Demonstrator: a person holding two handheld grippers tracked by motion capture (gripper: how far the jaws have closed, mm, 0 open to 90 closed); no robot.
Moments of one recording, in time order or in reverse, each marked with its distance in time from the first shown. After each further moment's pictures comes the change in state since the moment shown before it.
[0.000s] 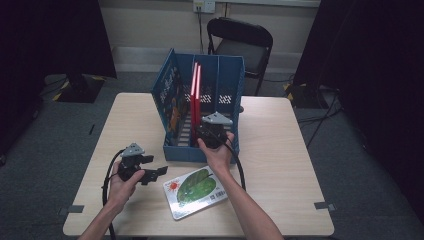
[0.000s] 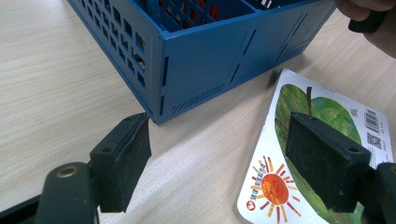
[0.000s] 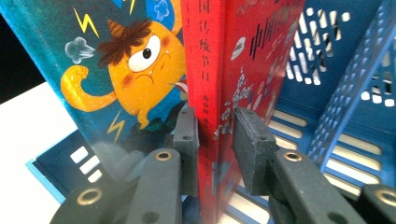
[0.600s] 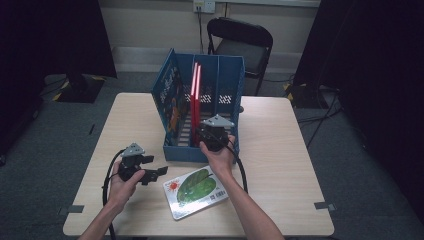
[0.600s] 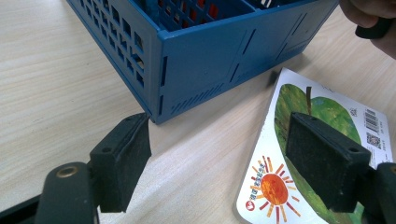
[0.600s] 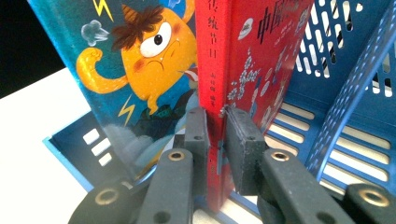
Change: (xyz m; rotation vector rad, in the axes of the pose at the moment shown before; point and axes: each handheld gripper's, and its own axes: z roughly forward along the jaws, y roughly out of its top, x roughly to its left) left arm 0.000 0.000 0.000 -0.001 0.000 -0.002; right arm 0.000 -0.006 -0.006 0.017 0.028 -0.024
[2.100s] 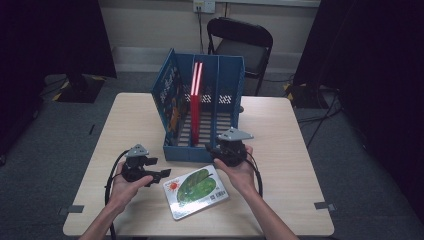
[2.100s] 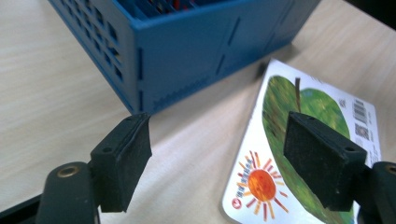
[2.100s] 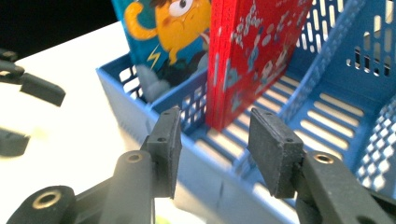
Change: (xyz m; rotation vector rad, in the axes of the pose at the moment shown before) left arm -0.008 0.000 0.009 0.054 -0.041 0.014; right arm -0.010 -0.020 -0.075 0.063 0.078 -0.080
